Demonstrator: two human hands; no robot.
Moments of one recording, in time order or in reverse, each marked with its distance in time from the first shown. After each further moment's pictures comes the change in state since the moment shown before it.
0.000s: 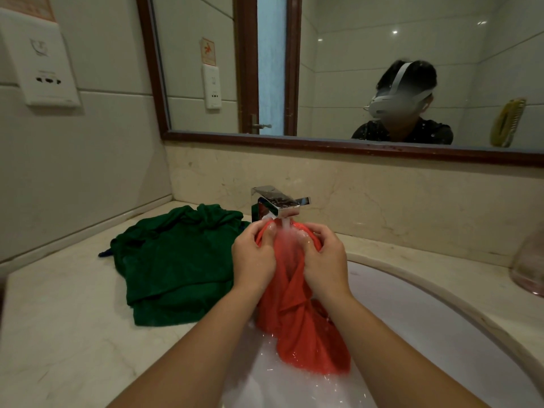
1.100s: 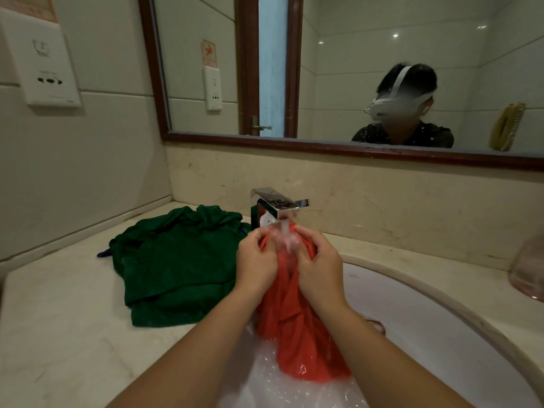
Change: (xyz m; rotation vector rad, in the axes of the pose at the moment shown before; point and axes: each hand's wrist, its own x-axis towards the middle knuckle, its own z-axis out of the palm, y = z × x) left_hand -0.002 -0.014 0.007 -0.076 -0.109 -0.143; right_hand -0.011 -0.003 0.001 0.016 -0.064 -0.067
